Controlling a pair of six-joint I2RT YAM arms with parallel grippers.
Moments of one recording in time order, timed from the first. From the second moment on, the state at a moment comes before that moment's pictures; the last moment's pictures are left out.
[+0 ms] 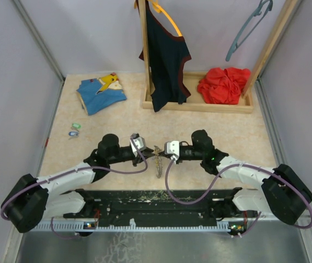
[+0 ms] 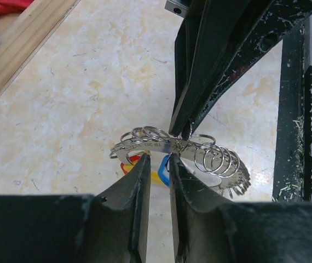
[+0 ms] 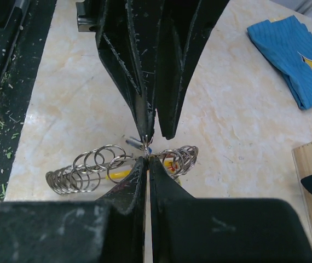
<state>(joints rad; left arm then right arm) -0.71 1.13 0.41 0.47 0.52 0.23 0.72 1.19 0.47 0.40 -0.71 -0.62</state>
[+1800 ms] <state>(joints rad) -0.68 1.22 0.26 0.90 0.71 0.25 0.69 1.25 0.43 0.59 -0.77 -0.49</state>
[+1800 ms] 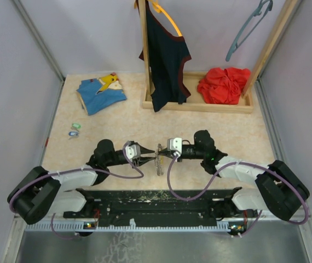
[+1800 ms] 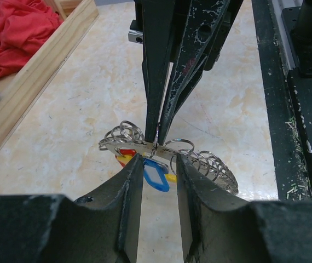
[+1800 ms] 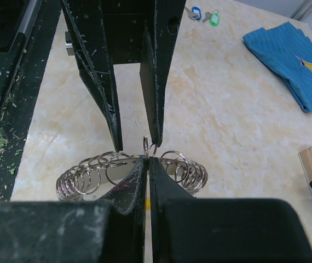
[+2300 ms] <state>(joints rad) -0.68 1.22 0.26 0.99 0.73 0.21 0.68 1.26 0.42 0.62 -0.78 -0.47</state>
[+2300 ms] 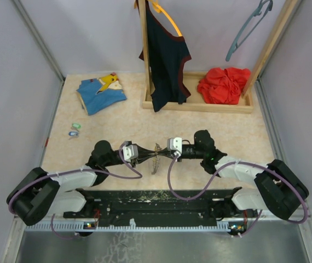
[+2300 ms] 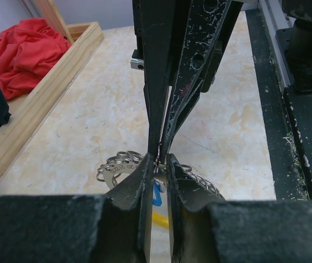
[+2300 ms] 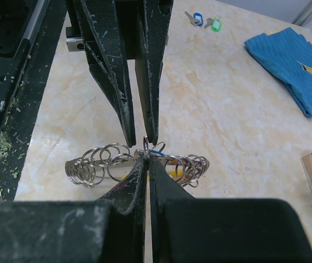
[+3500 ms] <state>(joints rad) -0.68 1.16 0.38 0.60 0.71 0.31 0.68 1.28 0.44 0.57 -0.77 -0.46</state>
